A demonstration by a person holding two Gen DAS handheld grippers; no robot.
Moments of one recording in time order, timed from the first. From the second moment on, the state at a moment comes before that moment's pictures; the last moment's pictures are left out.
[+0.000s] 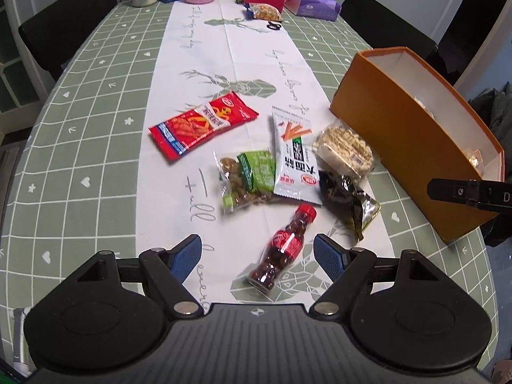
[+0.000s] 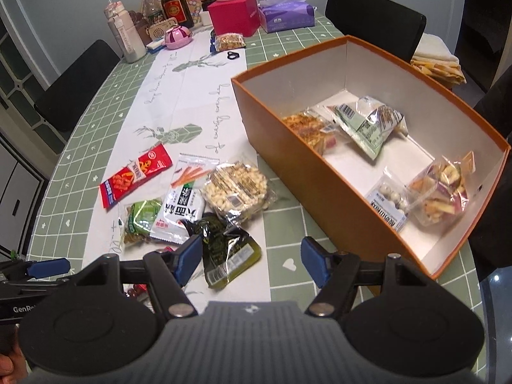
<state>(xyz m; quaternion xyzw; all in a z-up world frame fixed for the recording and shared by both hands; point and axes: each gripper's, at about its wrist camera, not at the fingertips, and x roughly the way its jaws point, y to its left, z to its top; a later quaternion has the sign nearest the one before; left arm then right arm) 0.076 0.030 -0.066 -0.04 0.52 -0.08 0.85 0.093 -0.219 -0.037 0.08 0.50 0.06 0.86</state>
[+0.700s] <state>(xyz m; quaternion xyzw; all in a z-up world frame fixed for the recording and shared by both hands) 0.095 0.006 -0.121 0.00 0.56 -0.14 0.82 0.125 -0.178 -0.085 0.02 0.52 0.11 0.84</state>
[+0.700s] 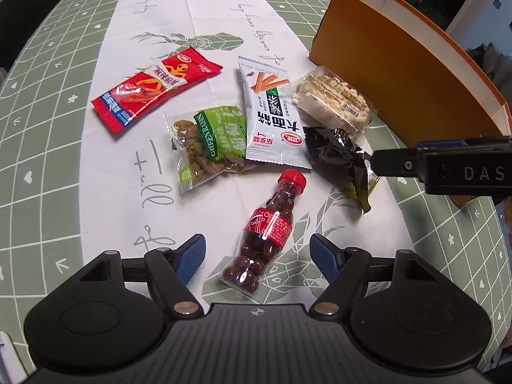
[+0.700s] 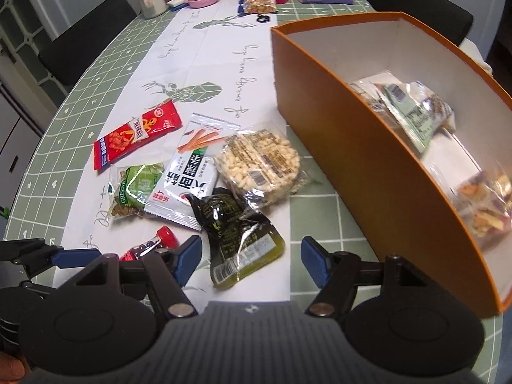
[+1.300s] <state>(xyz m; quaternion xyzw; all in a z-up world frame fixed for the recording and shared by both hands) 0.099 0.004 -0.131 0.03 0.54 -0.14 0.83 0.137 -0.126 -0.112 -0.17 0.46 0.22 0.84</state>
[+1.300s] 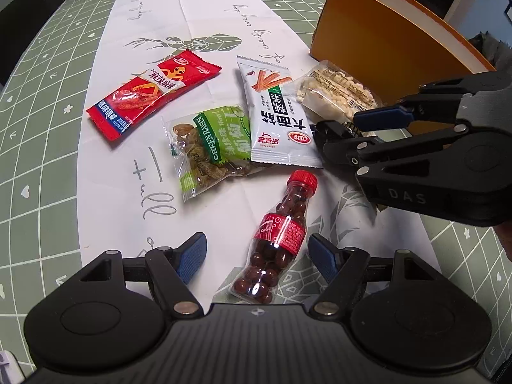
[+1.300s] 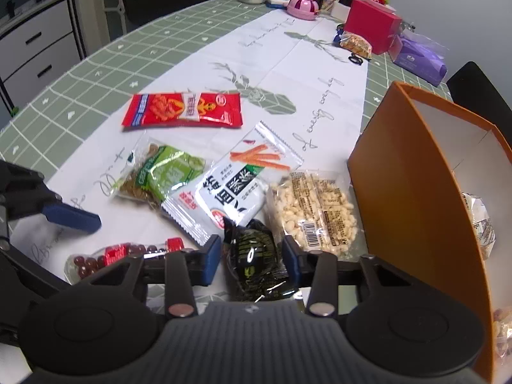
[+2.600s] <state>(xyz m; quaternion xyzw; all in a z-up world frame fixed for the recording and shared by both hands) 0.084 -0.013 -0.131 0.07 0.52 -0.16 0.84 0.091 -0.152 -0.126 -0.14 0.50 0.24 0.82</state>
